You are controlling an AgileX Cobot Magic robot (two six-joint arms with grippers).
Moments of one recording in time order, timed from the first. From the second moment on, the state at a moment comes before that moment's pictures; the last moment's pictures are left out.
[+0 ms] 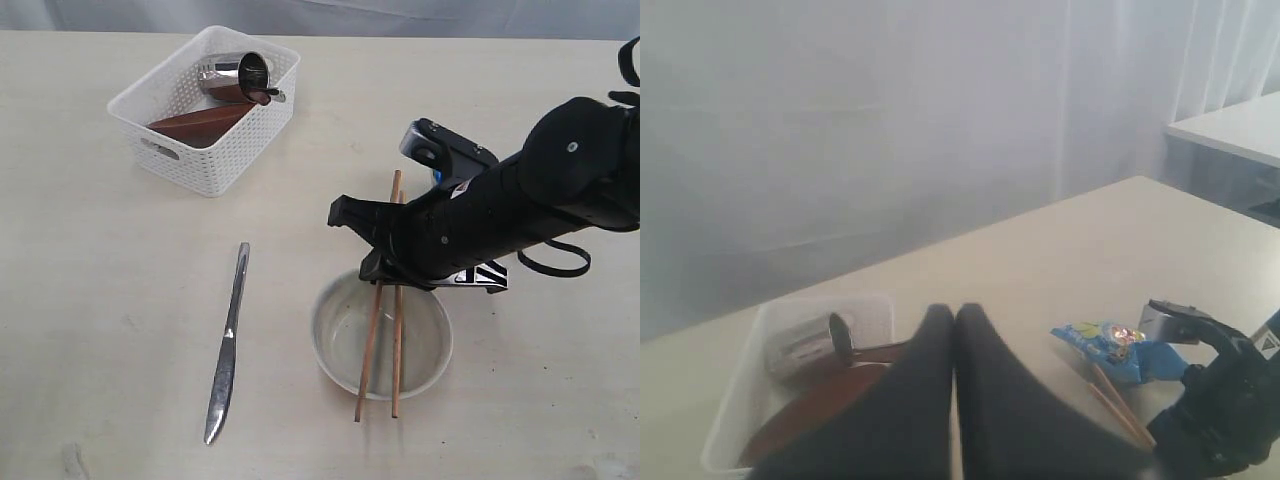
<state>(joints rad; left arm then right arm) -0.14 0.54 -0.65 -0.84 0.48 0.80 0.61 1.57 -0.69 0.71 0.38 0.11</state>
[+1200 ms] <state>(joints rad) -0.14 0.54 -0.65 -0.84 0.48 0.80 0.61 1.57 -0.69 0.70 0.37 0.10</state>
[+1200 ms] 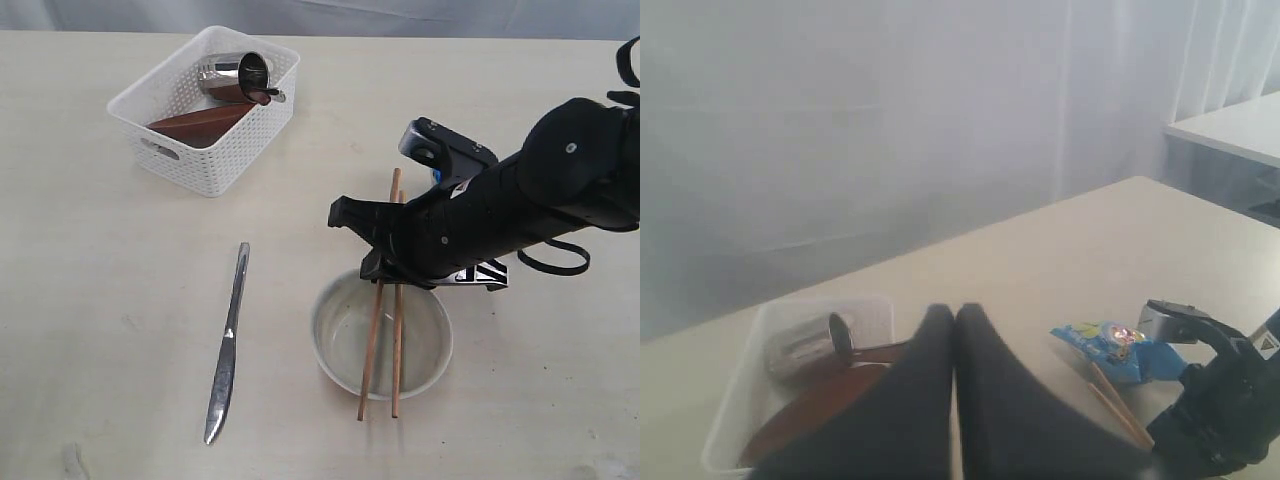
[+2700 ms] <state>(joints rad) -0.14 0.54 -0.65 -0.84 0.48 0.80 0.69 1.55 -0.69 0.42 0.40 0.35</state>
